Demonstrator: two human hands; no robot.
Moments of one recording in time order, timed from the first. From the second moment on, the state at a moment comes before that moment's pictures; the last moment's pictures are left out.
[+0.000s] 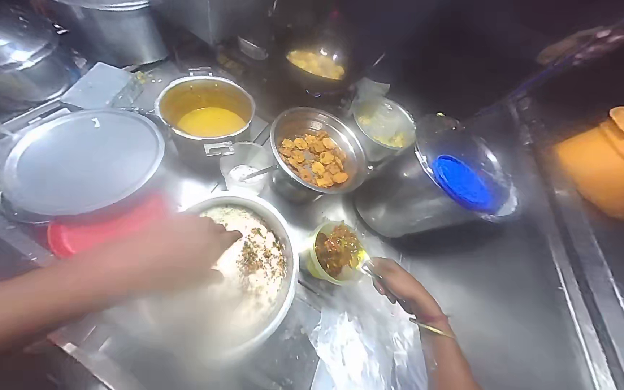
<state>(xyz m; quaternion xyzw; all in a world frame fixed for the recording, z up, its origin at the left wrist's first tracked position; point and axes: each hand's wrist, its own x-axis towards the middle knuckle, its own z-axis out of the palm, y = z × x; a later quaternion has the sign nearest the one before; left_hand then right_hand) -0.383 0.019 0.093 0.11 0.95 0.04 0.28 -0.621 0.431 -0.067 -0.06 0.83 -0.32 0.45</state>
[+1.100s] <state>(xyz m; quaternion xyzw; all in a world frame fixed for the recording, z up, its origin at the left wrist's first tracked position) -0.232 -0.037 0.022 -0.35 0.90 0.23 -0.13 -0.556 0.302 -0.015 -0.26 0.92 -0.09 0.28</state>
